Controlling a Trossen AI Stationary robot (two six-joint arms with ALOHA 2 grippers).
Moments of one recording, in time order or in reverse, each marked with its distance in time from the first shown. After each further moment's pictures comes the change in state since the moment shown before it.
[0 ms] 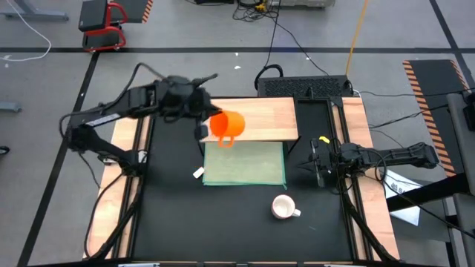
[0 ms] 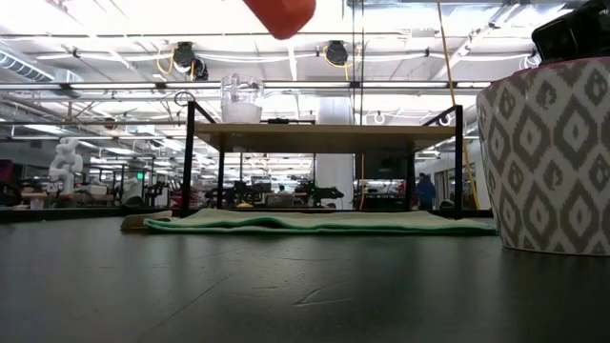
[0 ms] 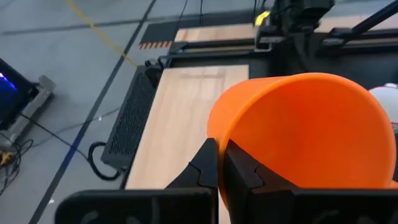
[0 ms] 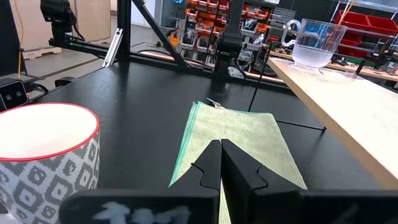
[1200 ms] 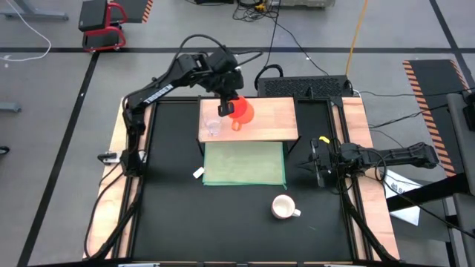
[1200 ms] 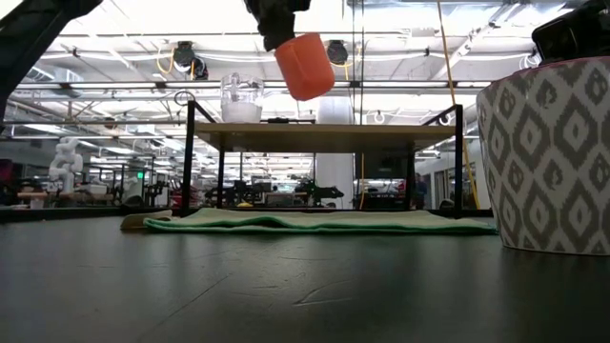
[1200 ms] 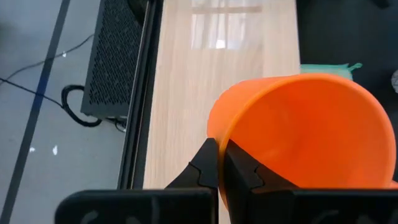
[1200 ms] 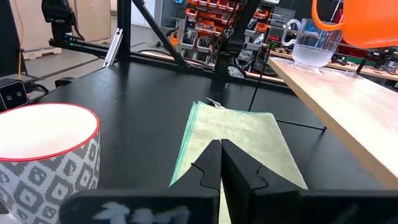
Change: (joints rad) left arm 0.225 0.597 0.688 -0.468 0.185 0.166; right arm 0.000 0.000 0.000 -0.001 0.000 0.003
